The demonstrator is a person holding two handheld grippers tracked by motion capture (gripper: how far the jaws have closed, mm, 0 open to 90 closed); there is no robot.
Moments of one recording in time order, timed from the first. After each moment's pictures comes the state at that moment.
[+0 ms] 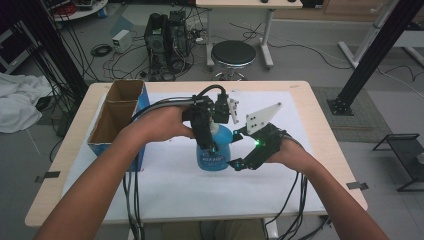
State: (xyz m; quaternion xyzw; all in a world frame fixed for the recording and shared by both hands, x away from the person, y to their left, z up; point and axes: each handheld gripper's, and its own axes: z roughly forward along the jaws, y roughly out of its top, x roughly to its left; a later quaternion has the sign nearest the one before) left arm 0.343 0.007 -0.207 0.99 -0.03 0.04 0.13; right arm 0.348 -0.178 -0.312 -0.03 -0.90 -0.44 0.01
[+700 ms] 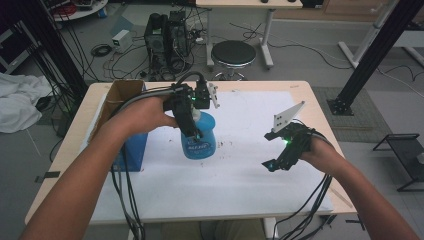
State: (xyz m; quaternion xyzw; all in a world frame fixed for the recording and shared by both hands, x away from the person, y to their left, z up) left arm 0.362 0.047 -0.193 0.99 0.04 0.07 0.12; right arm 0.353 -0.246 -0.312 -0.14 -0.94 -0.31 0.02
